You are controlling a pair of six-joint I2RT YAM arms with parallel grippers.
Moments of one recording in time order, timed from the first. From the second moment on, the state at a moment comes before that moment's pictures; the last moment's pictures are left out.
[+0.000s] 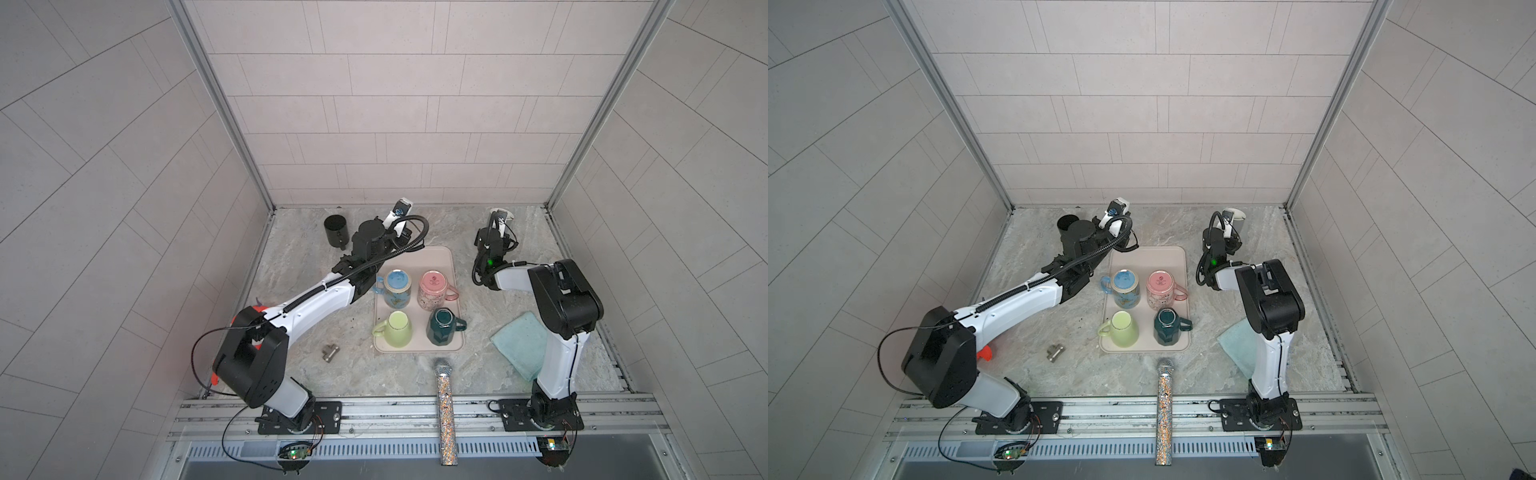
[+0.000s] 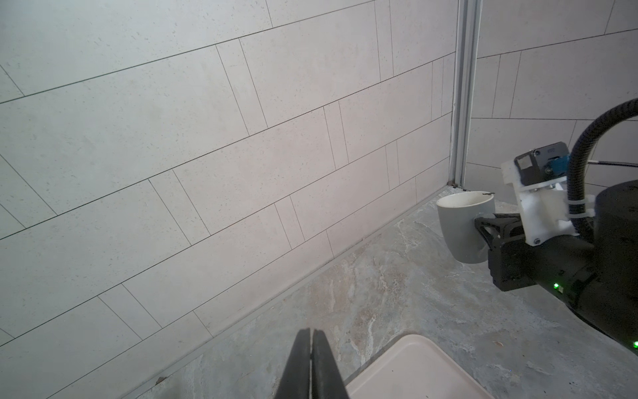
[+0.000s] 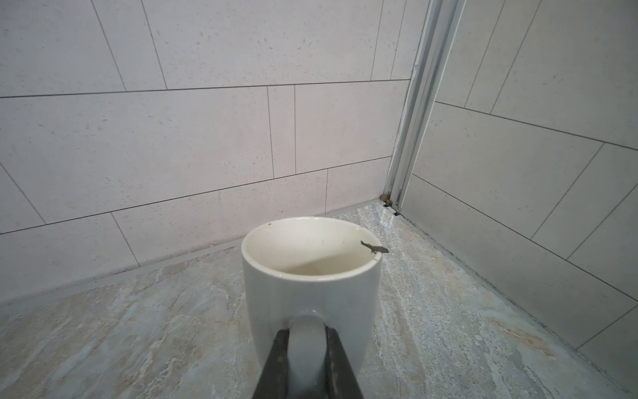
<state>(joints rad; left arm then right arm) -0.59 1.53 1.07 0.41 -0.12 0.26 0.21 1.95 0.99 0.79 0.75 0.13</state>
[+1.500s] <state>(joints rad) -0.58 1.53 1.04 0.46 -0.16 0.26 0.24 2.10 1.02 0.90 0.86 0.14</state>
